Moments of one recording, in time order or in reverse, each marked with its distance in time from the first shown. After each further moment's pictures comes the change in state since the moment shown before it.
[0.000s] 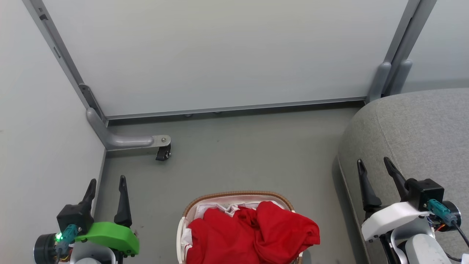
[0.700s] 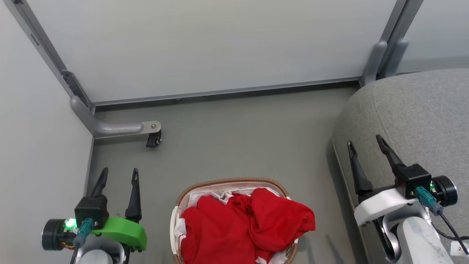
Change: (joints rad) left arm -0.026 -0.019 -0.009 0.013 0.145 -0.034 -0.041; right arm -0.057 0.007 0.021 -0.035 -0.161 0.000 -0.042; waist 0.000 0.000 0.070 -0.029
